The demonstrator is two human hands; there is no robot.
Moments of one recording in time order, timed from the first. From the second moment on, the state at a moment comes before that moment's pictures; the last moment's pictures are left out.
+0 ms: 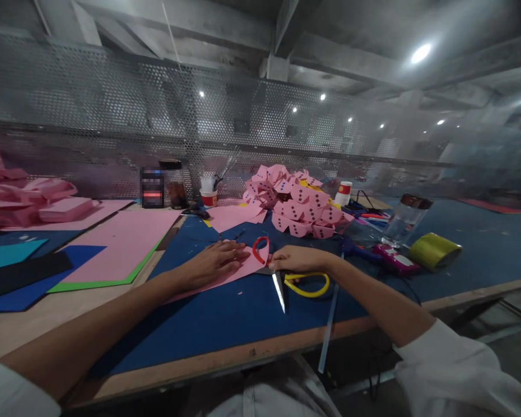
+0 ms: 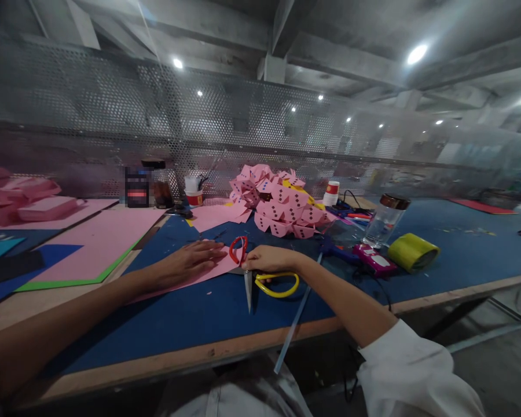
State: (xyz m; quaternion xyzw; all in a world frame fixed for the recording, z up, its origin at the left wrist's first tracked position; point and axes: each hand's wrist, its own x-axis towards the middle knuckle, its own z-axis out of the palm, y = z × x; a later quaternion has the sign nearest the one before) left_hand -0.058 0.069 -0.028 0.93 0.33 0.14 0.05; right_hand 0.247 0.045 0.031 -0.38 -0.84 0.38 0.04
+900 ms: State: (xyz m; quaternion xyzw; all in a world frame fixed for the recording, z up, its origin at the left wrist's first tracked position) left_hand -0.056 0.066 -0.026 0.93 0.34 0.14 0.04; right_hand 0.236 0.038 0.030 -0.40 -0.81 0.43 0.06
